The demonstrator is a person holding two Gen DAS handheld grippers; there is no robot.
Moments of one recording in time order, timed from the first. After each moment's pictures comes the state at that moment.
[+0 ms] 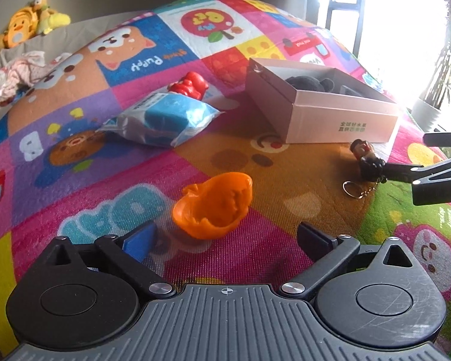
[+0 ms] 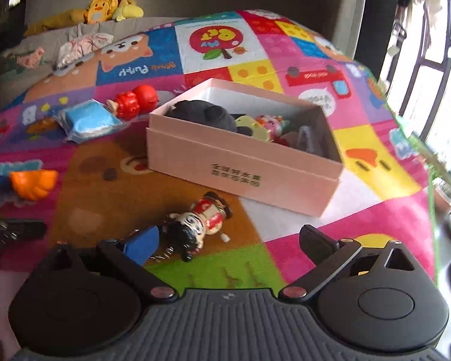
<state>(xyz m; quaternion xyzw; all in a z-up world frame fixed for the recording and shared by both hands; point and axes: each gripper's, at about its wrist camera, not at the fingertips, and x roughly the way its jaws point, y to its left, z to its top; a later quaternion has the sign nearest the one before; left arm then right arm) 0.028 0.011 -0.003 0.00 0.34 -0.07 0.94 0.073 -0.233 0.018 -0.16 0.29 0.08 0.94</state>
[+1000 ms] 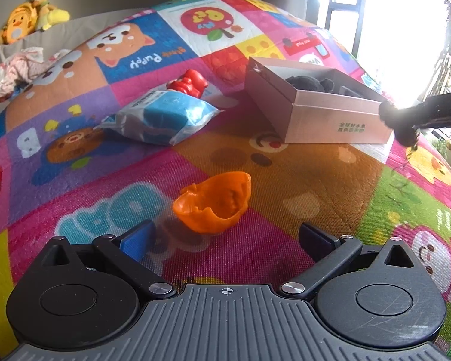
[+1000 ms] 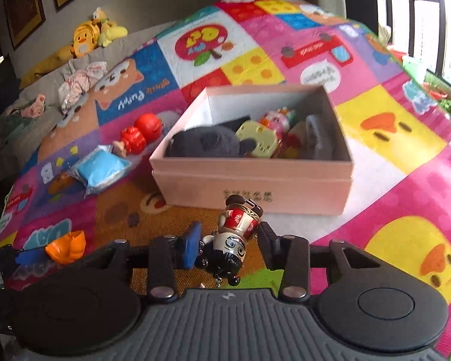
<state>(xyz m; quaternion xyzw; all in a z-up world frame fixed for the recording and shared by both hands) 0.028 0.013 -0.004 -0.01 0.34 -0.08 0.94 0.097 -0.259 0.066 0.02 0.33 0.15 0.93</state>
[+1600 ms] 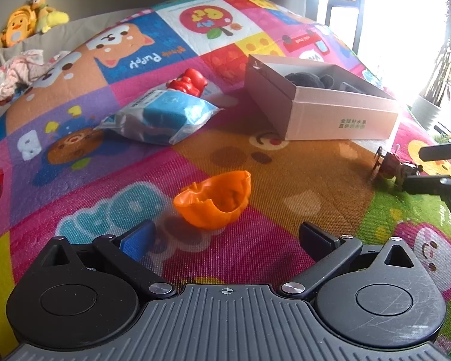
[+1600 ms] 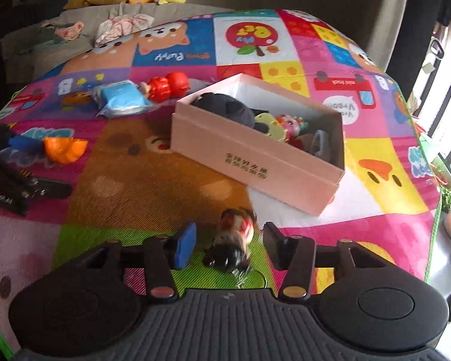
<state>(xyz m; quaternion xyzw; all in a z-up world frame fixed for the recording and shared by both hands) 0.028 0.010 -0.004 0.00 0.35 -0.07 0.94 0.052 -0.247 0.032 -0.17 0.32 0.21 0.91</state>
